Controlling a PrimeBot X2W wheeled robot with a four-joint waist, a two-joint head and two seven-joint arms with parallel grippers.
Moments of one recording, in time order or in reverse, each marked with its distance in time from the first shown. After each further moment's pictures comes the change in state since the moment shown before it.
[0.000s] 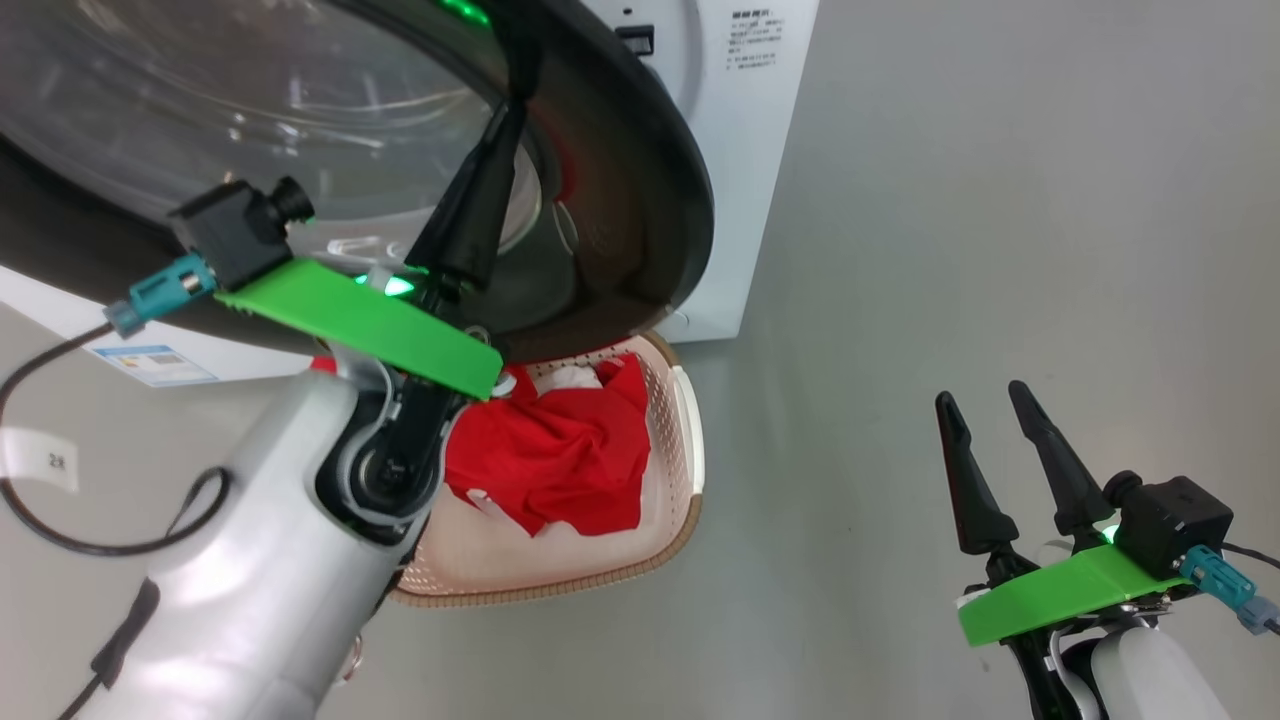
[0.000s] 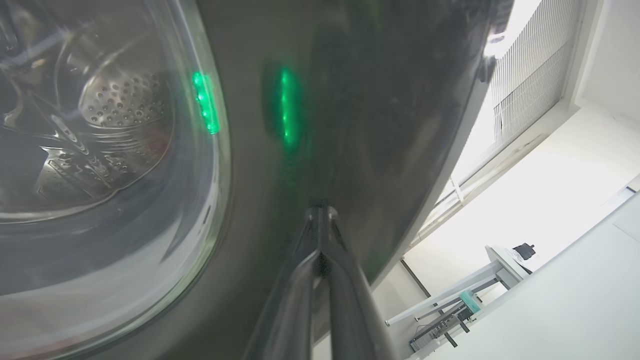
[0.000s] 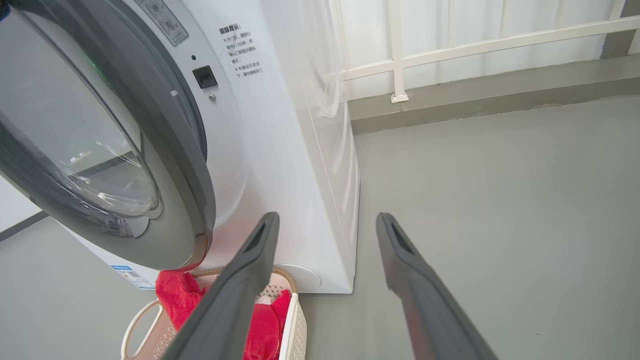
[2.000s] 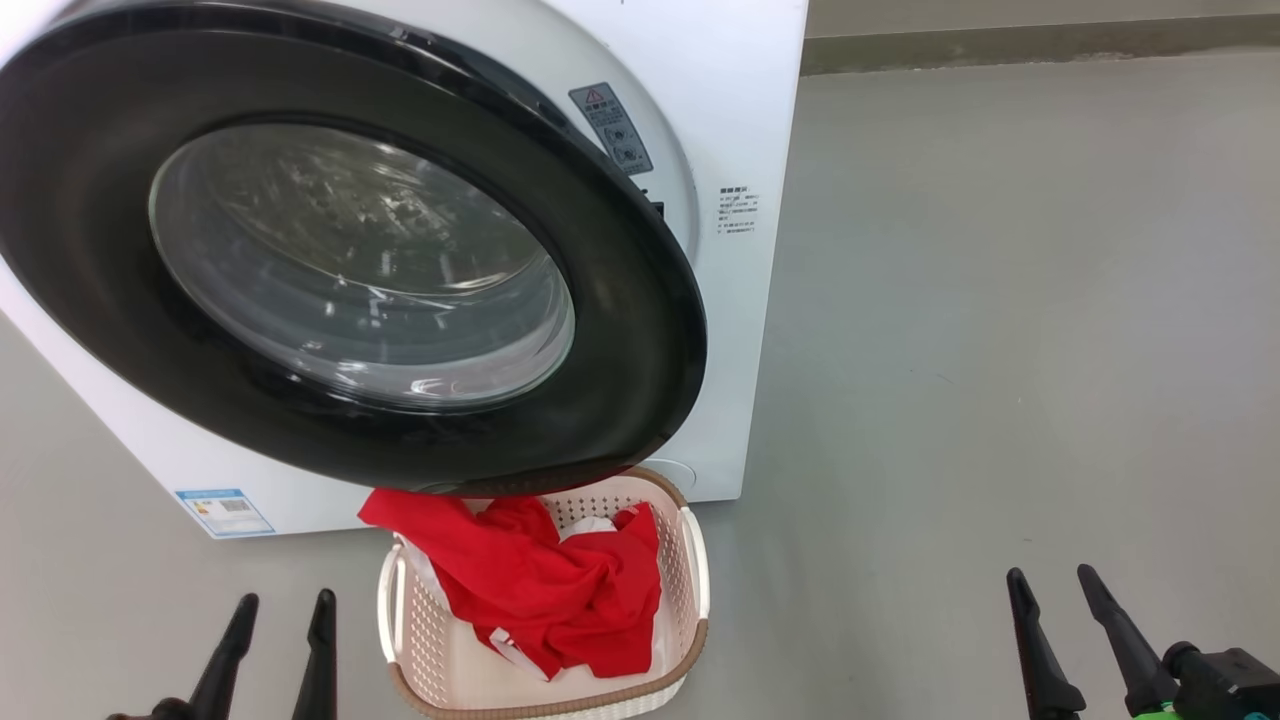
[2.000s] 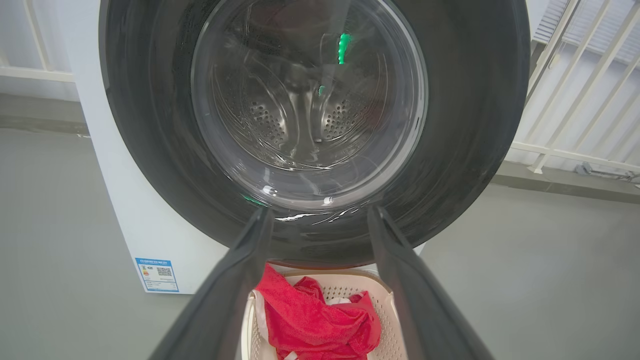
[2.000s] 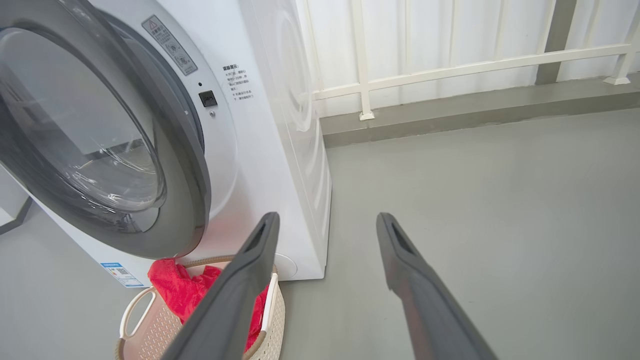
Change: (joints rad) left arm 0.916 -0.071 0.607 -0.205 0.906 -0.001 0.000; right arm 0.292 -0.015 -0.084 -0.025 -0.002 0.000 0.000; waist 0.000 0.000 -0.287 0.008
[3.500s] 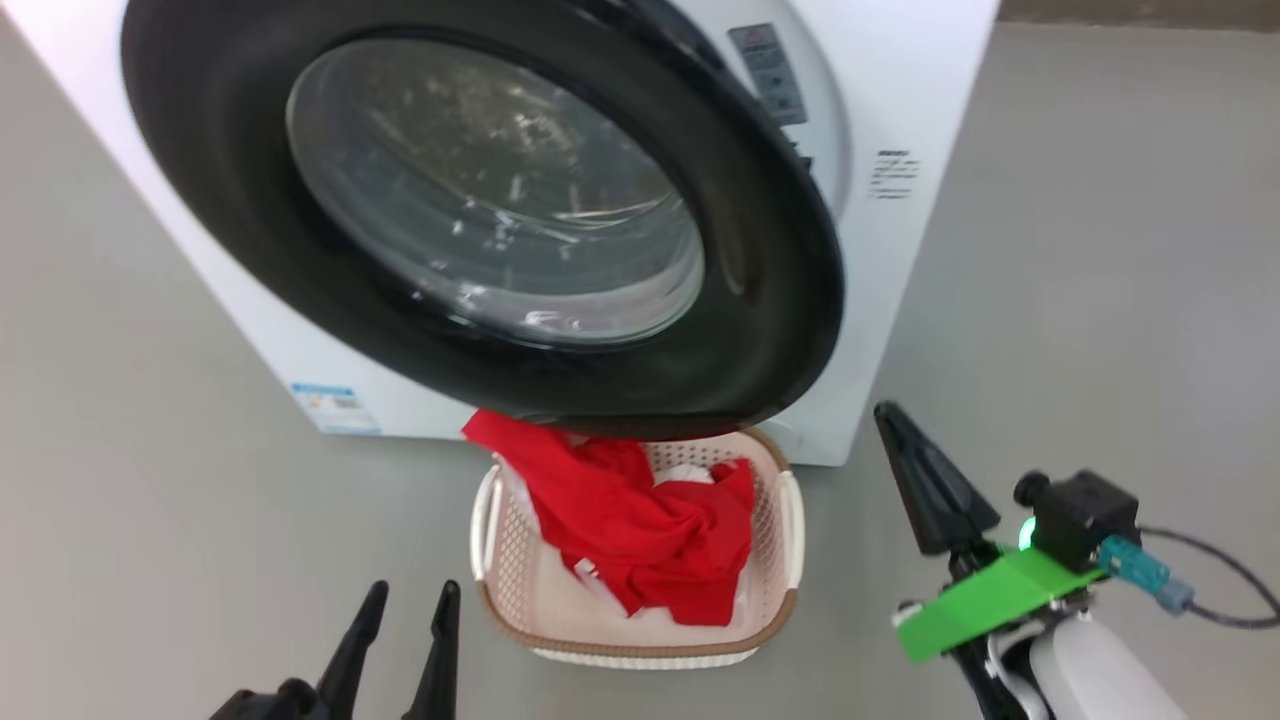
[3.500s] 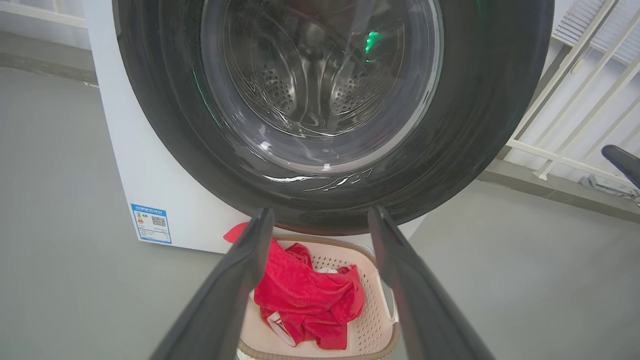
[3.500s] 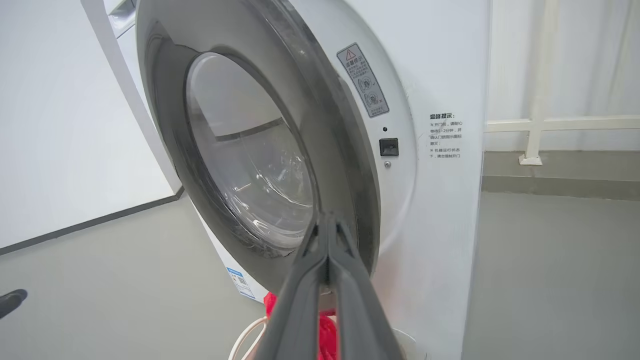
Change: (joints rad) left arm -0.031 -0.087 -0.132 0.019 0.007 0.000 0.000; right arm -0.340 -0.020 0.261 0.061 0.045 0.000 0.000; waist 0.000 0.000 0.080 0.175
